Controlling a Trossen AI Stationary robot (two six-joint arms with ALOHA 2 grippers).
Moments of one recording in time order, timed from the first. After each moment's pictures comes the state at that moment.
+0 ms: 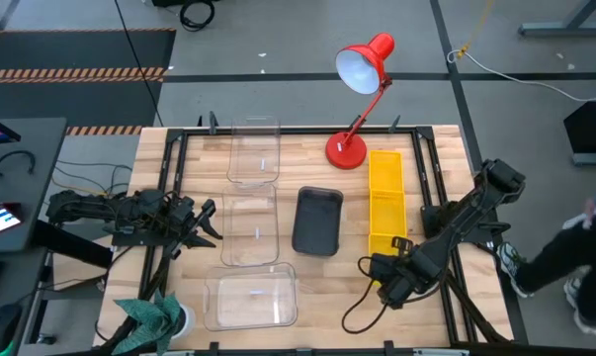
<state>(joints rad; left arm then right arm) -0.09 0.12 0.01 0.21 0.39 -0.27 0.75 1.56 1.09 -1.04 0.14 1.07</state>
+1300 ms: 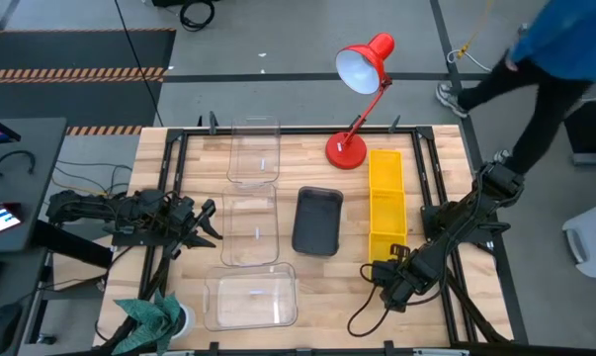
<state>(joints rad) -0.09 0.12 0.01 0.21 0.39 -0.27 0.79 1.59 0.87 -0.74 0.09 1.05</state>
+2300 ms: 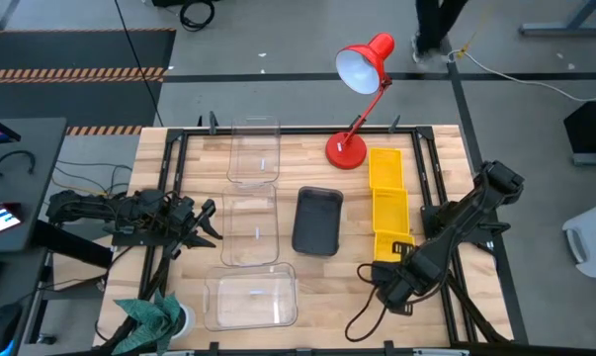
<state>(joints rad) -0.09 0.12 0.01 0.21 0.39 -0.27 0.75 1.59 1.18 -1.12 -0.02 0.97</state>
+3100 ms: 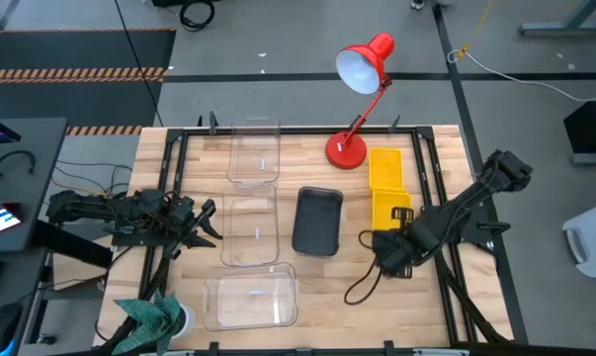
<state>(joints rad) -0.09 0.12 0.01 0.21 0.39 -0.27 0.59 1.44 1.14 -1.34 0.20 0.73</state>
